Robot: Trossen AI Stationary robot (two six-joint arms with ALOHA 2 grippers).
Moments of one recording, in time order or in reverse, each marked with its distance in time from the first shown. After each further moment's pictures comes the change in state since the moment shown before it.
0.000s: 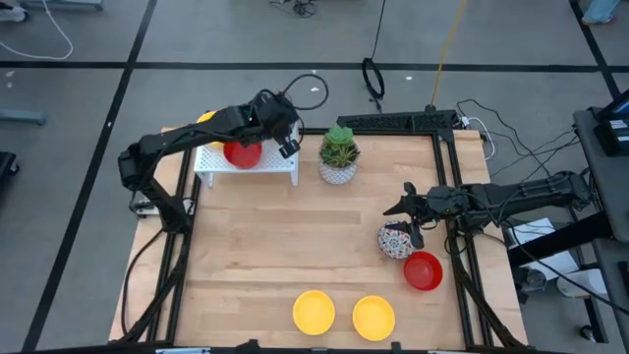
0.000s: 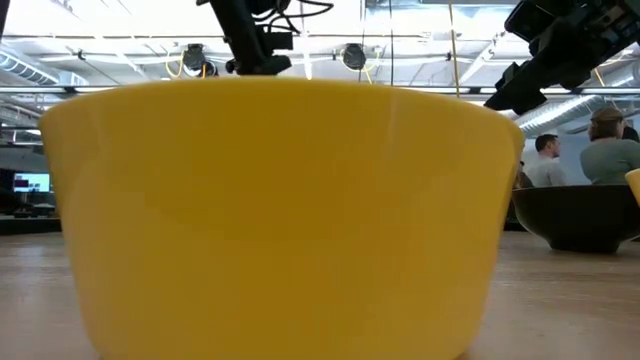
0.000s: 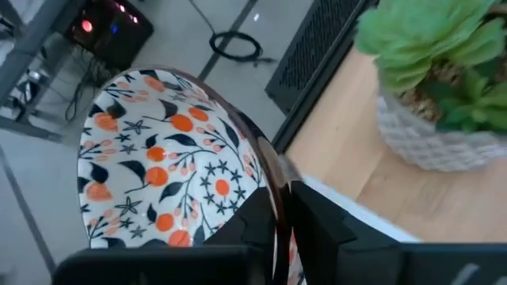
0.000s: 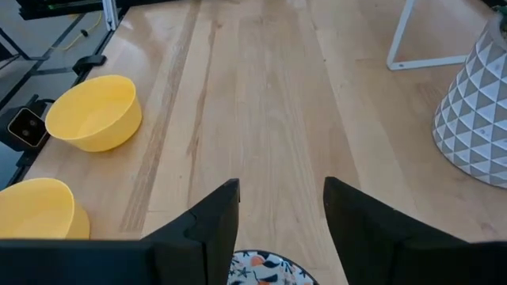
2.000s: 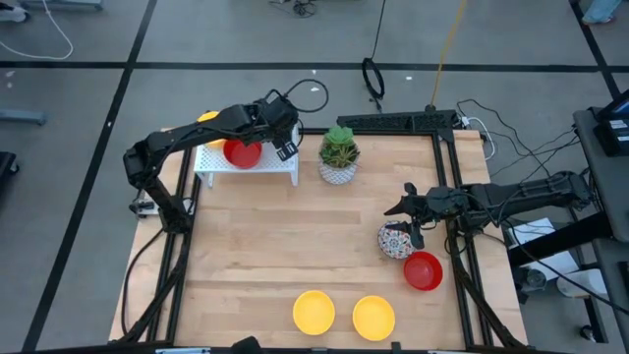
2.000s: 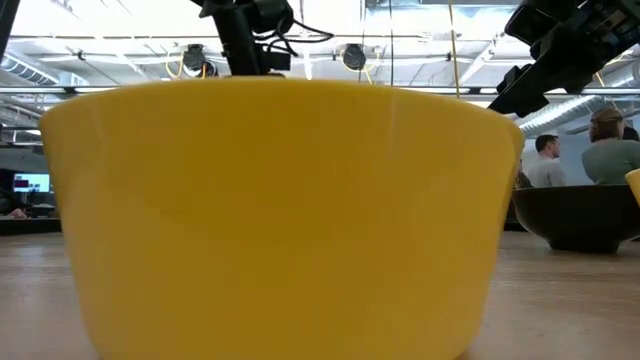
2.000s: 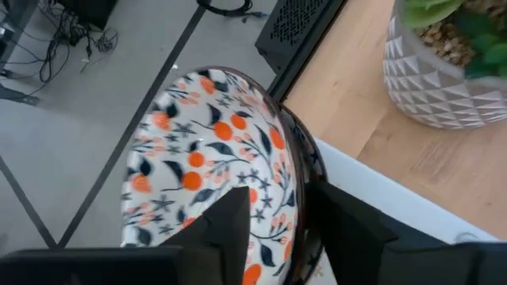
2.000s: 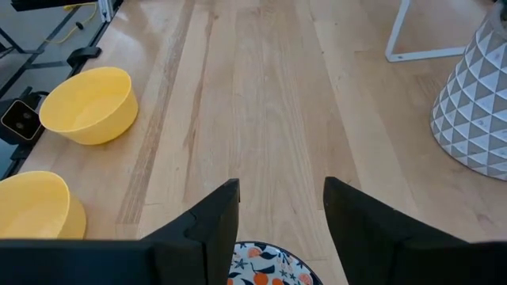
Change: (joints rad) left arm 0.034 0.049 -0.001 -0.090 0.050 -0.043; right arm 0.000 0.001 0.000 -0.022 0.004 0.000
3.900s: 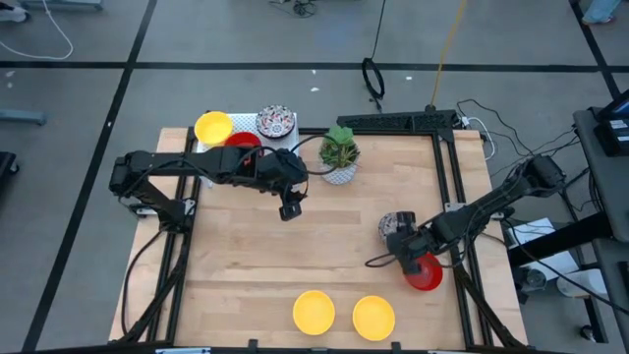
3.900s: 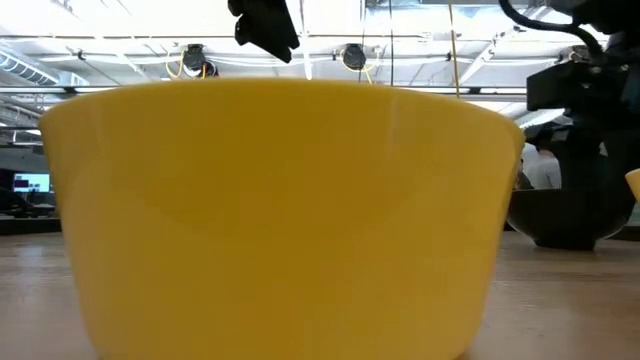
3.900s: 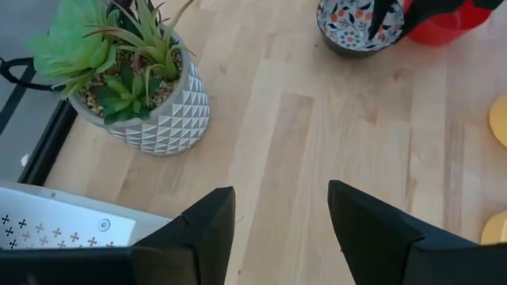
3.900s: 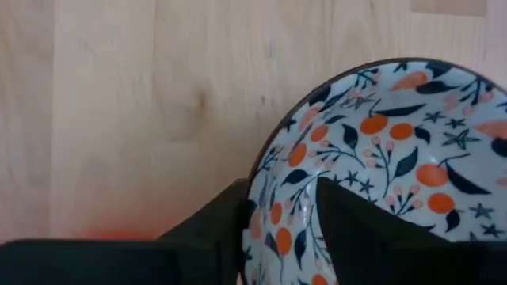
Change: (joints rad) left arm -0.429 -0.109 0.000 0.003 0.251 -0.207; right arm 0.348 0.587 0.137 -0.291 0.186 0.202
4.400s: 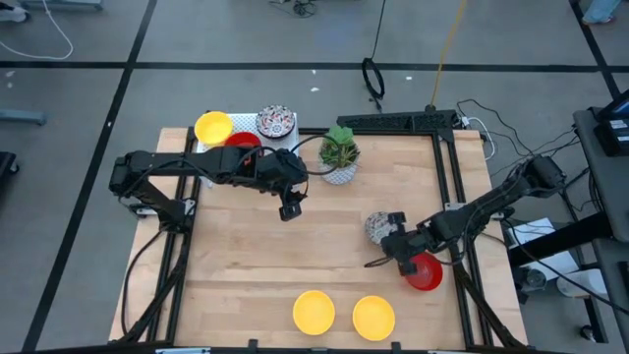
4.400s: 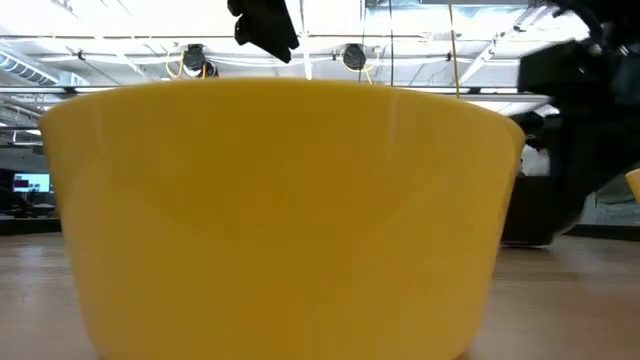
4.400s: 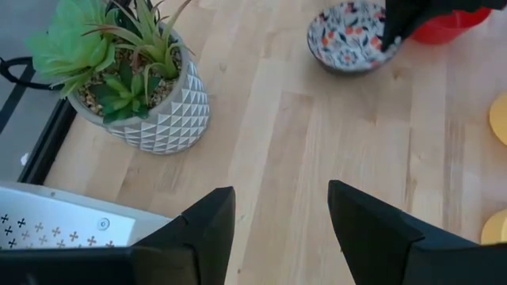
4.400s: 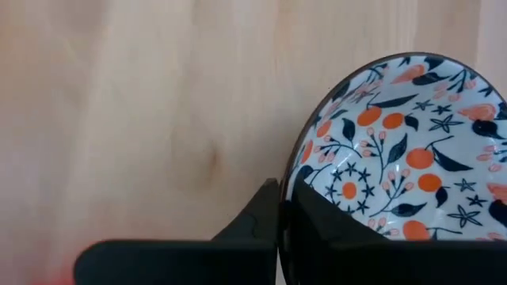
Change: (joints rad) left arm -0.002 0.000 0.000 -0.003 0.000 -0.001; right arm -0.026 0.001 -0.002 0.141 0.012 -0.183
